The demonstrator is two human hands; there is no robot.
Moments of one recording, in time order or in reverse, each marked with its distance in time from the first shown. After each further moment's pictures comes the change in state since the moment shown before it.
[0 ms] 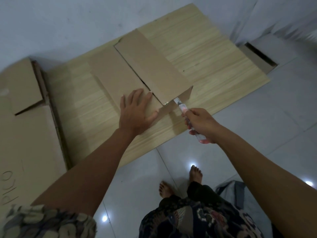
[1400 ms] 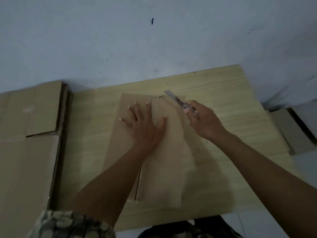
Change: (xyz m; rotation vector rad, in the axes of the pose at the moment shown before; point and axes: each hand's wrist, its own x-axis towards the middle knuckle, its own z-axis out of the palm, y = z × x) left_hand 0.192 -0.034 0.017 0.003 -0.124 -0.775; right_hand 0.209 -0.206 -0.047 -0.536 0.050 -0.743
